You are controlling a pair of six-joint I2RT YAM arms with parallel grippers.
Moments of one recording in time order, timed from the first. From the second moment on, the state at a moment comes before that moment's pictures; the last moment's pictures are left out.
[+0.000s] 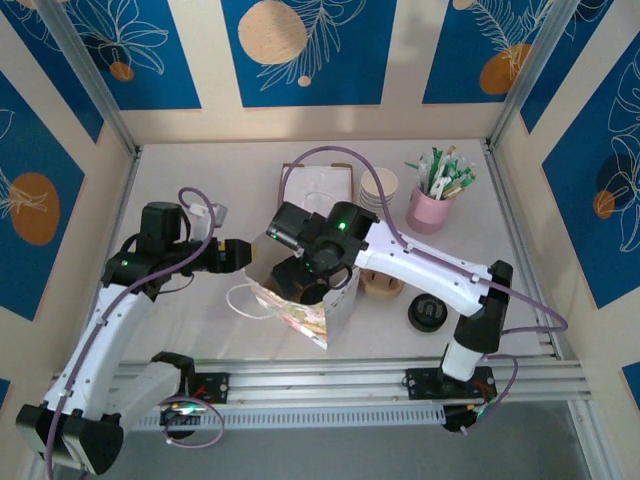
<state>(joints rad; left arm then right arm) -0.23 0.93 0.97 -0.81 0.65 -0.27 1.12 1.70 1.84 -1.39 0.11 0.52</state>
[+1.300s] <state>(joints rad) -0.23 0.93 0.98 -0.80 0.60 -0.29 1.14 1.47 1.89 -1.44 0.15 0.55</state>
